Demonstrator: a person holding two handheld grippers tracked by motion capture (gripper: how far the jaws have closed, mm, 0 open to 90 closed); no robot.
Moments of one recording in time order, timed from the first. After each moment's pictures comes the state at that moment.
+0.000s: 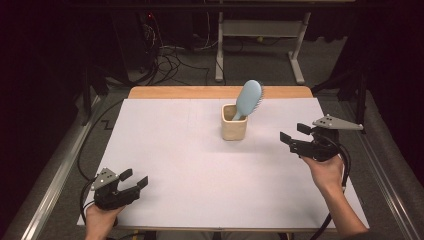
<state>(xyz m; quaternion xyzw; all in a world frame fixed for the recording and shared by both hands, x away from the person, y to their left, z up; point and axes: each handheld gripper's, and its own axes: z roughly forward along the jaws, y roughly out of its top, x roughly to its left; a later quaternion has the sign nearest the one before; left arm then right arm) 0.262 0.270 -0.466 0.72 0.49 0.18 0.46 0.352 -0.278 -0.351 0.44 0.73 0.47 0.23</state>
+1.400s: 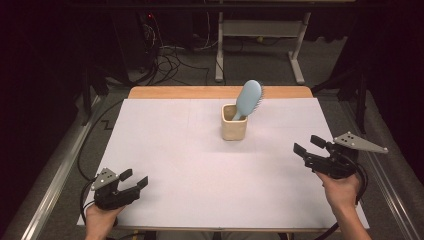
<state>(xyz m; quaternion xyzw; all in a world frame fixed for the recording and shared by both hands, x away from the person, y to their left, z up) 0.262 0.271 -0.467 0.72 0.49 0.18 0.45 0.312 -0.308 -0.365 0.46 0.70 0.50 0.24</state>
